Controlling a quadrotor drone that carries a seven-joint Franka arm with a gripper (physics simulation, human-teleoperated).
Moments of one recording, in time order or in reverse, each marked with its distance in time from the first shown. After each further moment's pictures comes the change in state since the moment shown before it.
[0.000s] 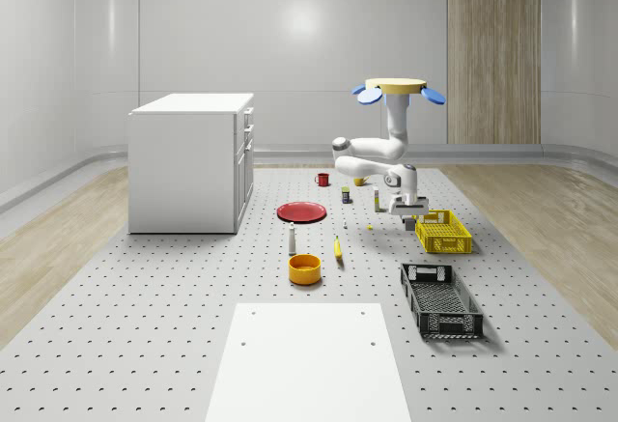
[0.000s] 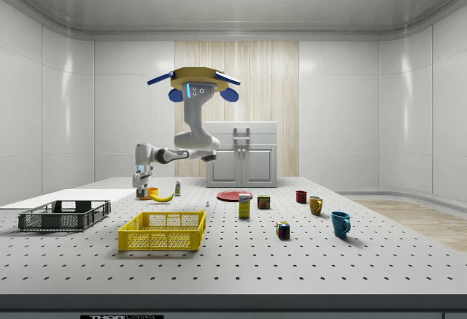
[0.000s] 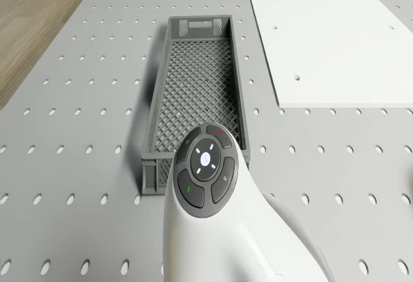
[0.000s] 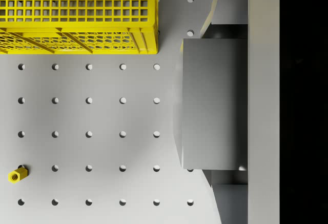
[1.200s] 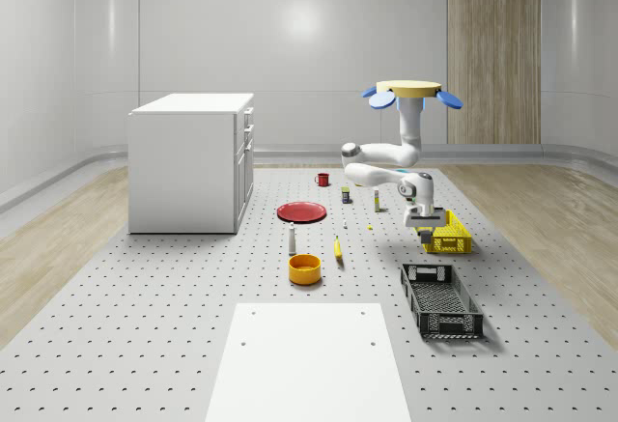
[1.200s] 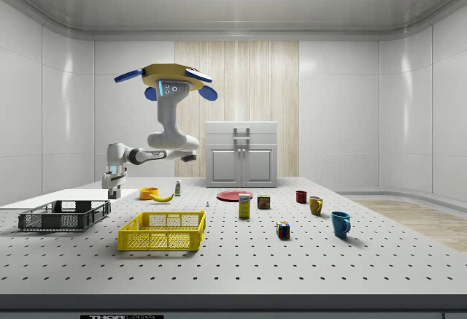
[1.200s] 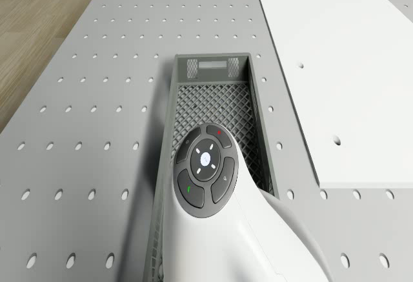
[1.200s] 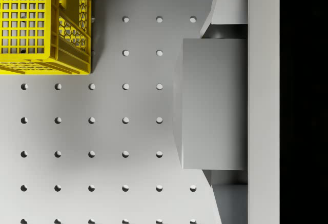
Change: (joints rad) arm -0.002 -0.005 0.001 0.000 0.002 0.004 0.001
